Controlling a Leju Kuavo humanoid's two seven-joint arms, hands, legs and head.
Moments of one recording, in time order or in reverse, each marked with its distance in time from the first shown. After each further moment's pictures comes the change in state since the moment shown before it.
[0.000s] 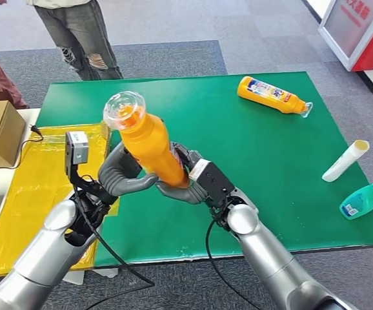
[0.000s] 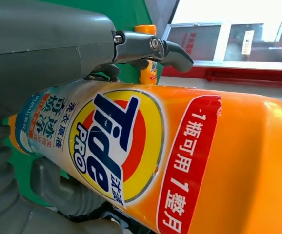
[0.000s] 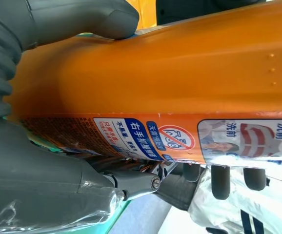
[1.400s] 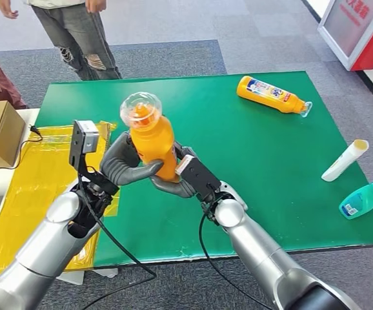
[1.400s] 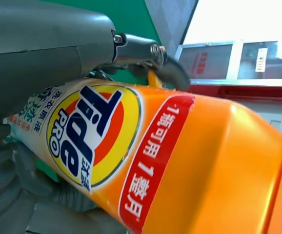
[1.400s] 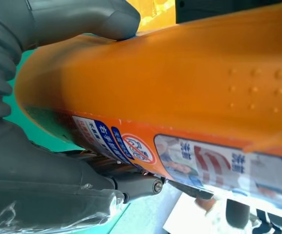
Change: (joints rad) left arm -0.059 -0.011 -0.031 0.032 -0.045 0.082 0.024; right arm -0.080 0.064 0.040 0.211 0.050 -0.089 -0.031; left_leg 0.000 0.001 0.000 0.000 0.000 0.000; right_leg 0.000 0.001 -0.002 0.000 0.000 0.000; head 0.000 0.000
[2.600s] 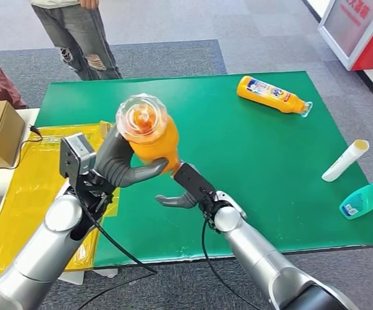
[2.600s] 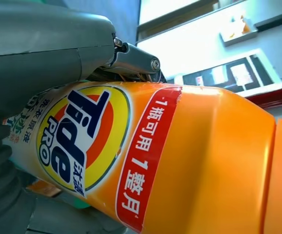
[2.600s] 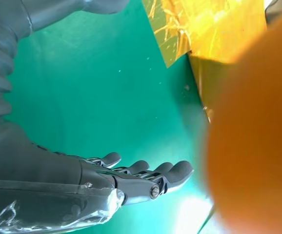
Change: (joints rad) left arm 0.008 -0.001 0.014 -0.138 -0.312 0.121 -0.137; right arm -0.004 0.017 -0.037 0.177 0.016 -0.031 0.067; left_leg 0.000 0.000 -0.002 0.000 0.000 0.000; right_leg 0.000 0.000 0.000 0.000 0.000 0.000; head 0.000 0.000
